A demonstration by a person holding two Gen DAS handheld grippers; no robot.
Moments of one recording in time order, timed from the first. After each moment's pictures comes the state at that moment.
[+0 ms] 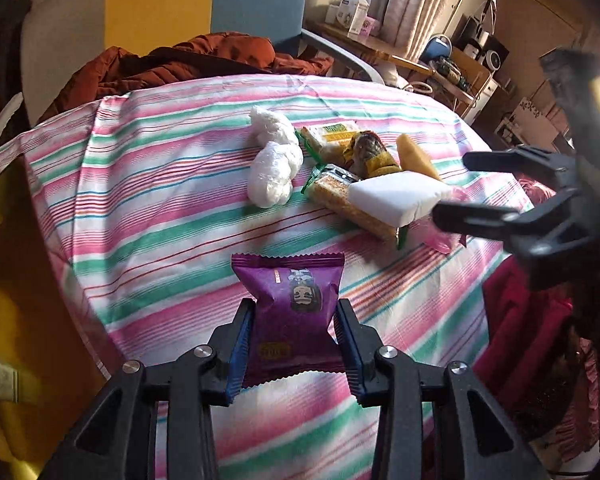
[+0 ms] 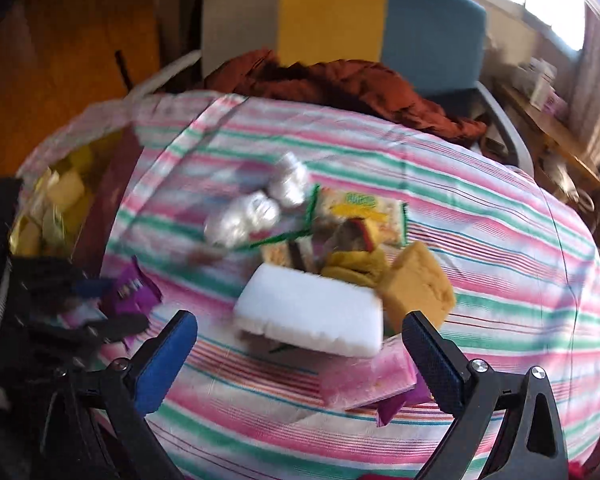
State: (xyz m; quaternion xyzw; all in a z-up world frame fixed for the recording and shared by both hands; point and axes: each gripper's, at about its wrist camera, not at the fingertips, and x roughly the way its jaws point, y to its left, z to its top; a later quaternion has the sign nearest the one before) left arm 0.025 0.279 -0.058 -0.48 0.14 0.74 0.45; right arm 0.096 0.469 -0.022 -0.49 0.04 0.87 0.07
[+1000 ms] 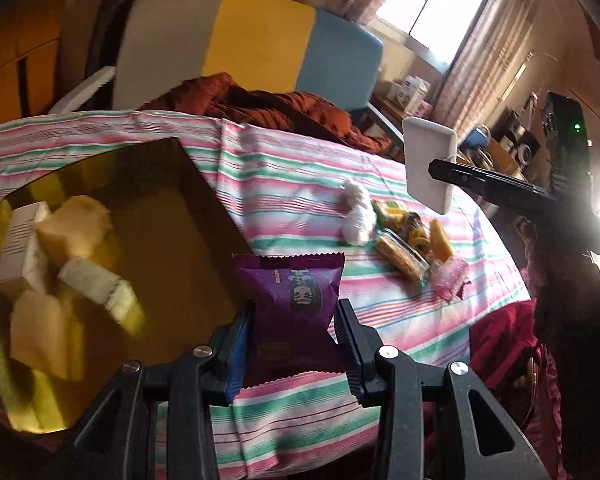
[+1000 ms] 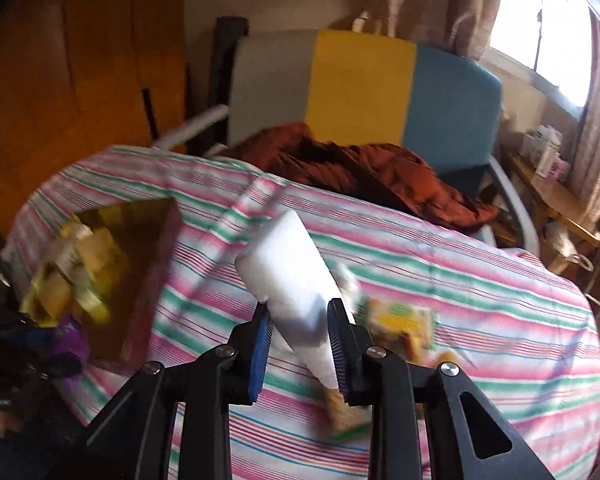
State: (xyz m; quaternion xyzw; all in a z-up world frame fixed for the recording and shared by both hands) left arm 0.005 0.131 -0.004 -0.45 0.00 0.81 0.37; right arm 0.047 0.400 0.055 -0.39 0.01 0.92 0.05
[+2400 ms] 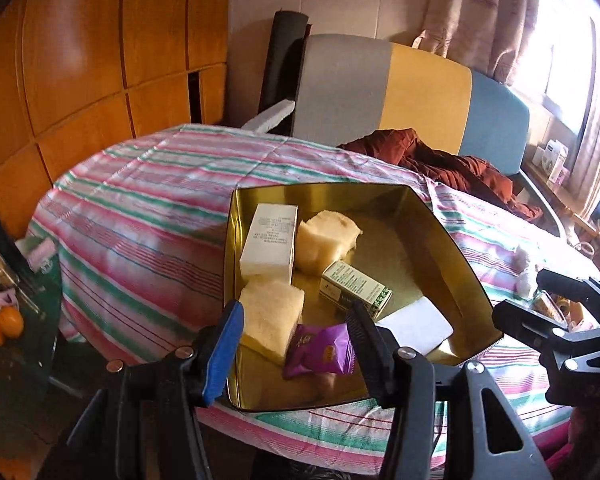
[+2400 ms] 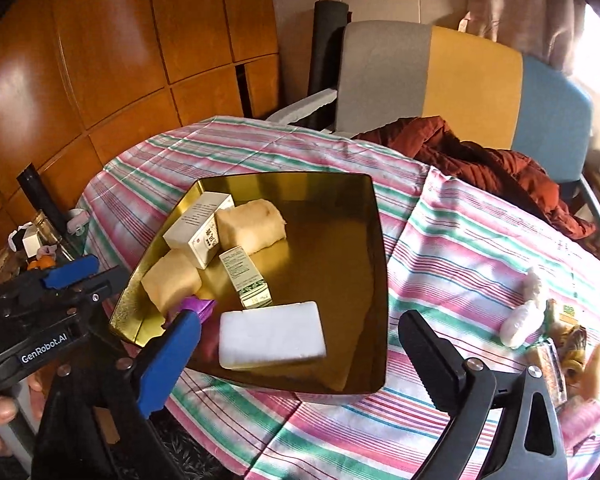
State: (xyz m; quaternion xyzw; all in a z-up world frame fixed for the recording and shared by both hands) left arm -0.004 -0.005 -0.003 -0.38 0.01 0.92 0.10; right arm 0.024 0.202 0.002 -0.40 0.02 0.92 -0.05
